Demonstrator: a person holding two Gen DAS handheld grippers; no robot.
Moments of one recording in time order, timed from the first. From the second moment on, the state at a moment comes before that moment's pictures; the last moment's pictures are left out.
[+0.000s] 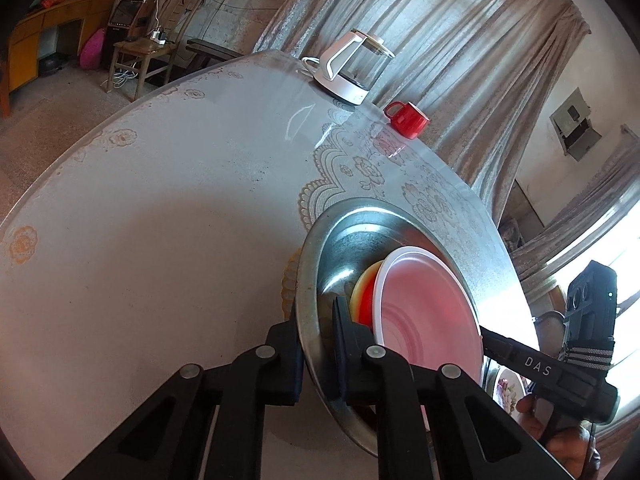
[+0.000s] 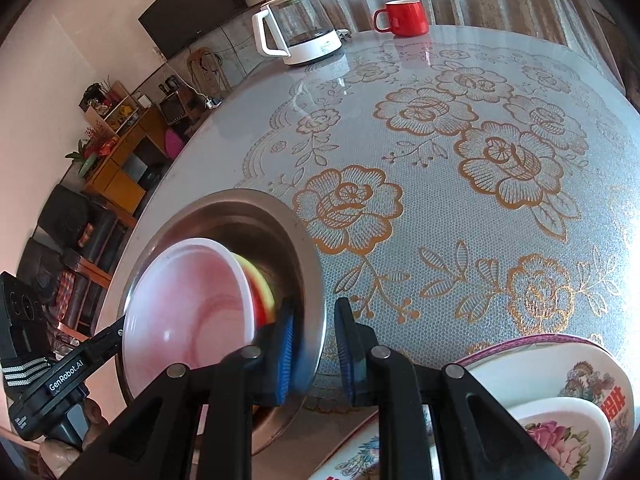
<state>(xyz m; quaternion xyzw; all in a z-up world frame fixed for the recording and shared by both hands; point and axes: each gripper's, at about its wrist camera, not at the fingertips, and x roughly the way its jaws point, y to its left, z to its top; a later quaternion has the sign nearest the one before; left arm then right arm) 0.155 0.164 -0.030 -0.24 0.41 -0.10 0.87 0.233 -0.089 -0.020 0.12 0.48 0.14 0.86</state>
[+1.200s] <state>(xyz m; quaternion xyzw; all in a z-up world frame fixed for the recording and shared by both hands) 0.062 0.170 -0.024 -0.20 0.41 -0.06 0.89 0.162 -0.057 -0.013 0.04 0.46 0.18 0.87</state>
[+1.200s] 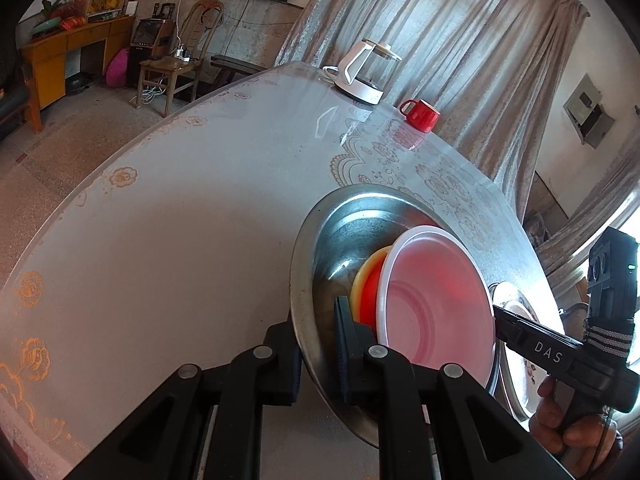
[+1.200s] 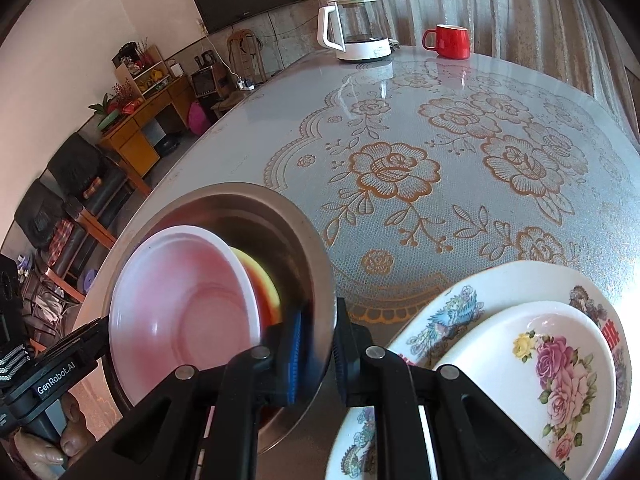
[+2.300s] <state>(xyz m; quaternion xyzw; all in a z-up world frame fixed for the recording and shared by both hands) 0.037 0.163 -0.019 -0.18 0.38 -0.06 0.91 0.107 -0.063 -0.006 0.04 0.38 0.18 0.91</state>
